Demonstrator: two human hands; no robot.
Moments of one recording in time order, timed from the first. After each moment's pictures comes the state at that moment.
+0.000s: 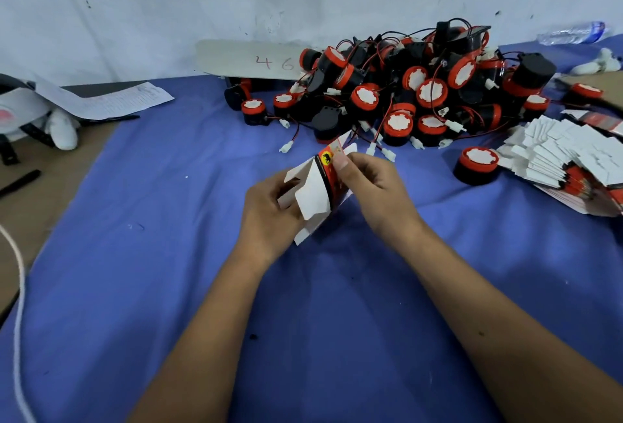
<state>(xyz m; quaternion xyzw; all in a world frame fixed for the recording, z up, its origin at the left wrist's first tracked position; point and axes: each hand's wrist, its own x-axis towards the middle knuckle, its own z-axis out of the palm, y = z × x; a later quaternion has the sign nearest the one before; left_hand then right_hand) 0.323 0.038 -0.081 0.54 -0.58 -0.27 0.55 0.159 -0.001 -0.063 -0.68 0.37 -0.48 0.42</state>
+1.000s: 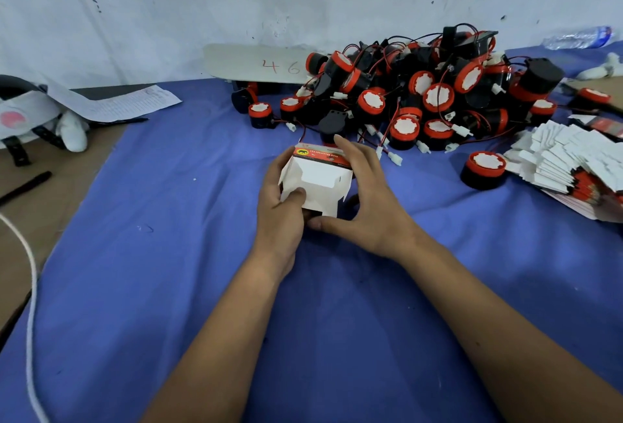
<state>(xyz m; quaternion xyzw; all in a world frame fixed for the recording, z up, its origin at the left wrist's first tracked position) 0.312 0.030 -0.085 0.49 -0.41 -0.40 0.66 0.159 -0.009 -0.084 -0.80 0.36 -0.39 0.27</state>
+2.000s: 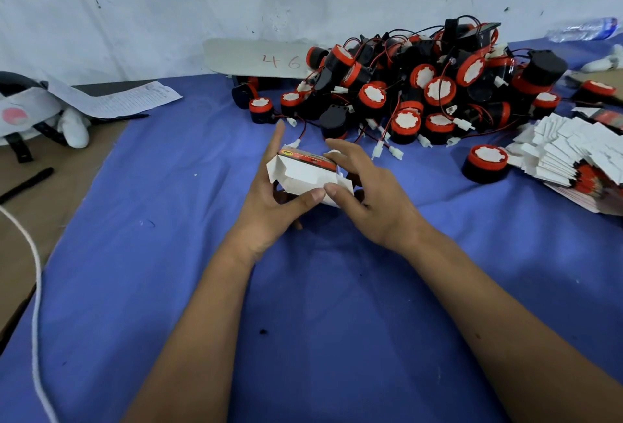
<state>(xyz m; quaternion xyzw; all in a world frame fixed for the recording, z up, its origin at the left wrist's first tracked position) 0.347 0.033 -0.082 0.46 -0.58 -0.37 0.56 0.155 -0.010 -0.084 -0.83 0.35 -0.39 0.22</state>
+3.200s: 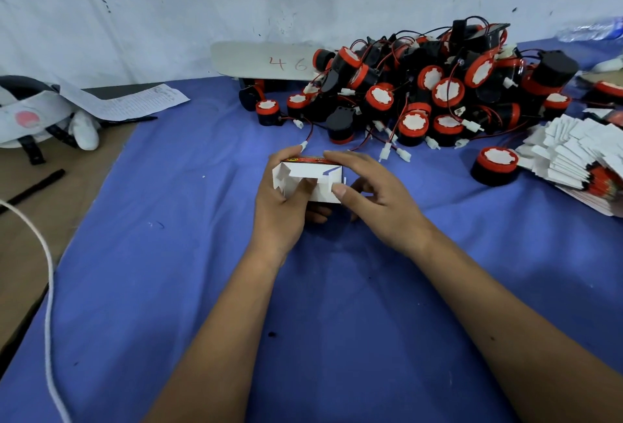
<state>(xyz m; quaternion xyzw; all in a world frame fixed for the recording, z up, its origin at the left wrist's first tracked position) 0.329 0.029 -0.087 0.51 -0.48 -0.36 0.62 0.157 -0.005 -0.080 -0.76 0.33 -0.42 0.36</state>
